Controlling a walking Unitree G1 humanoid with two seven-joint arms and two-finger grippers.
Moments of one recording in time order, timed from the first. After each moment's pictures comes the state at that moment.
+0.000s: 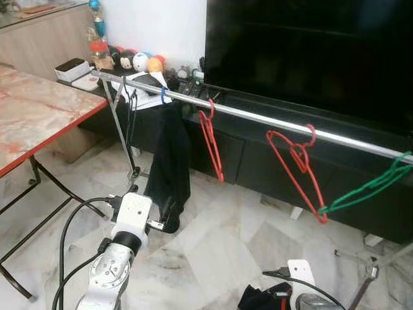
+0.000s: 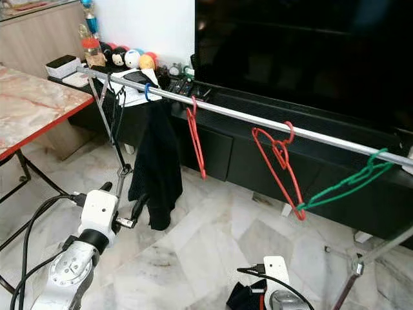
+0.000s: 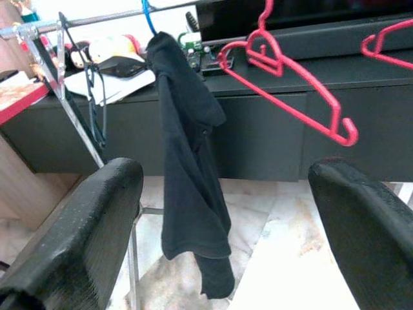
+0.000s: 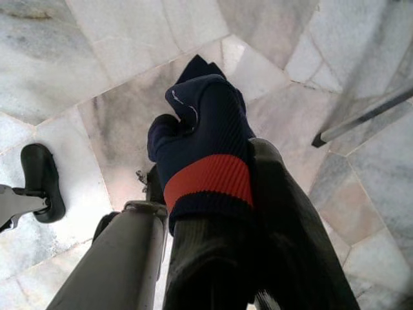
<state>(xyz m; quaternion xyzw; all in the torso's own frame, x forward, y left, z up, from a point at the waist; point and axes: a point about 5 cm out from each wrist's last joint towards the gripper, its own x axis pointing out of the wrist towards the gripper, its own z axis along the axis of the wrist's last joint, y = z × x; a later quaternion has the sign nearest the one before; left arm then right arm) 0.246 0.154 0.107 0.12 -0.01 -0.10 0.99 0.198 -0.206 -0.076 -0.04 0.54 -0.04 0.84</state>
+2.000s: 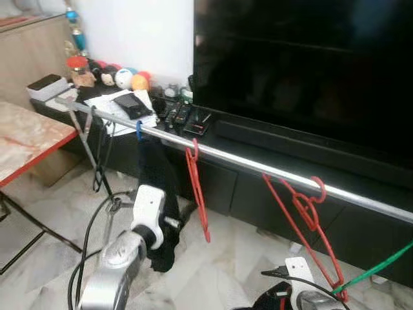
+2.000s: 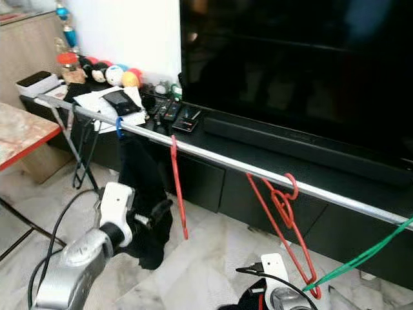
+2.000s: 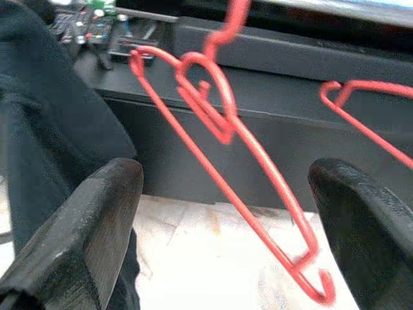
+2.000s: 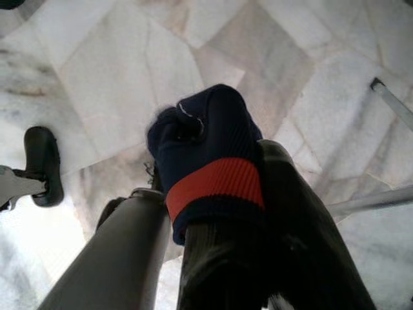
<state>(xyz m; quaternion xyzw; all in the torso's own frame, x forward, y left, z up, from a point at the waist) 0.282 0.133 0.109 -0.02 0.10 -0.20 0.97 0.203 -0.207 -0.073 -0.07 0.54 -0.01 0.84</state>
